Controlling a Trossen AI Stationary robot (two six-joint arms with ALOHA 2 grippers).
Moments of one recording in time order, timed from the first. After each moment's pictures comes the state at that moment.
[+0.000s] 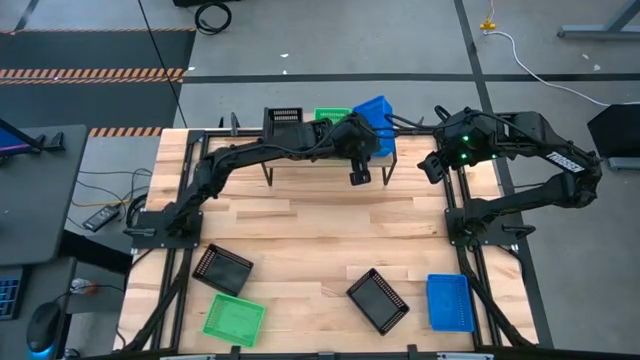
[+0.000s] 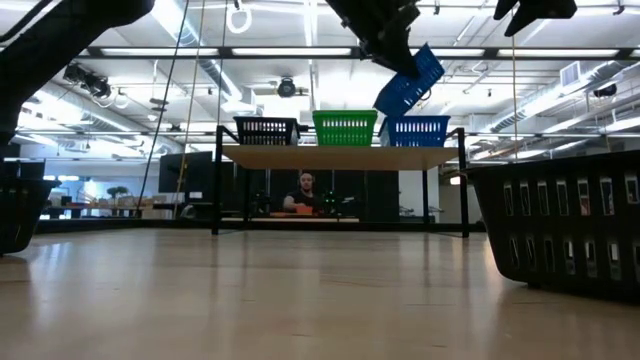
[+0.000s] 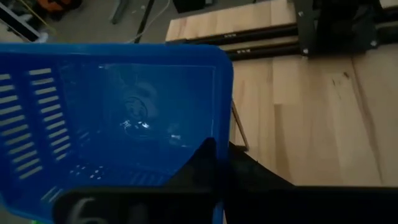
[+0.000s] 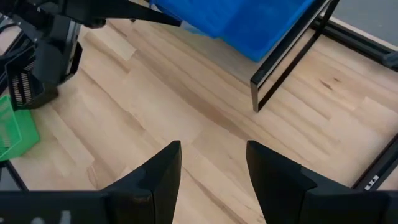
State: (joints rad) left arm 0.20 2.22 2.35 -0.75 -0.19 0.29; right arm -0.22 1.03 1.50 -1.42 0.12 0.69
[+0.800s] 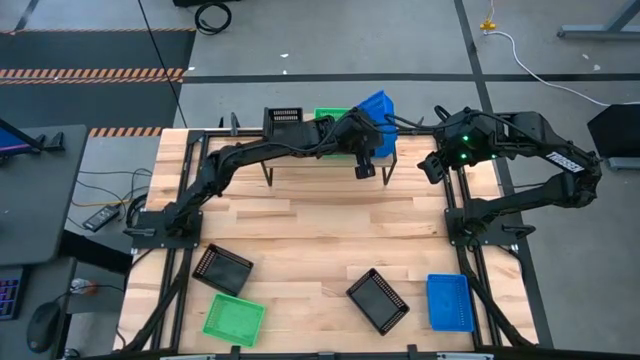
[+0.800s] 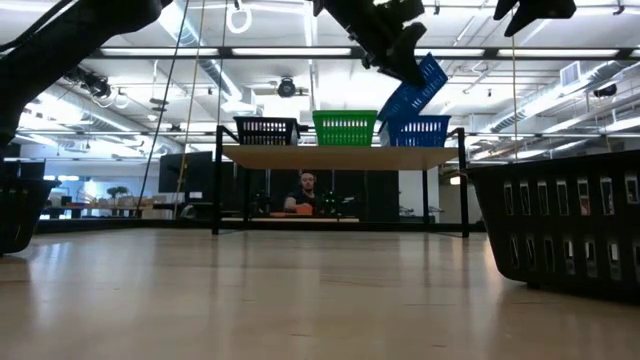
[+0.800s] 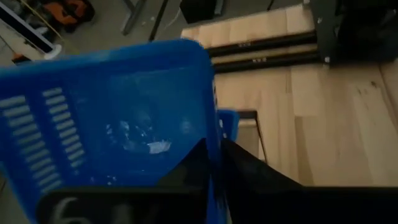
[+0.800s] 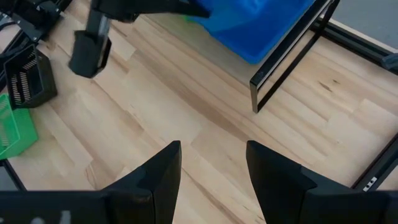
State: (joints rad) left arm 0.23 2.26 2.35 -0.66 -0.19 0.33; right arm -0.22 1.03 1.50 -1.42 0.12 0.68
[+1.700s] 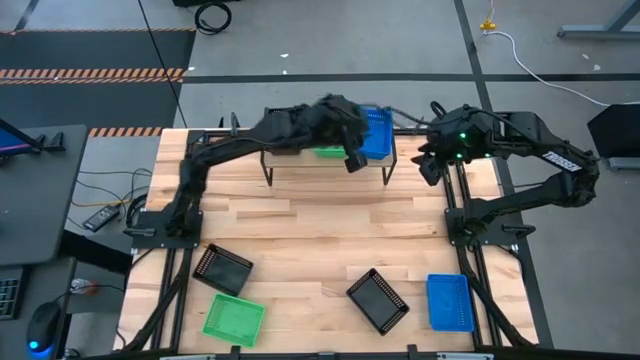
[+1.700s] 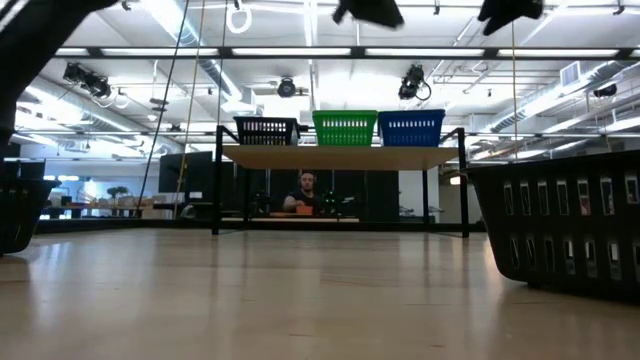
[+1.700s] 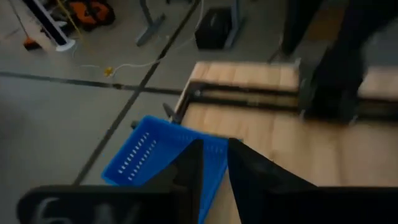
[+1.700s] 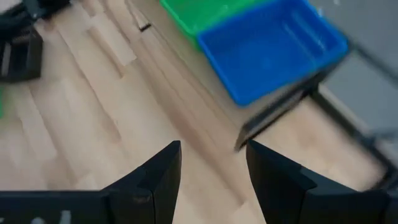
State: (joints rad) left arm 0.20 2.06 2.36 -0.75 -0.23 0.10; right arm -0.22 1.04 1.49 -1.30 0.18 0.32
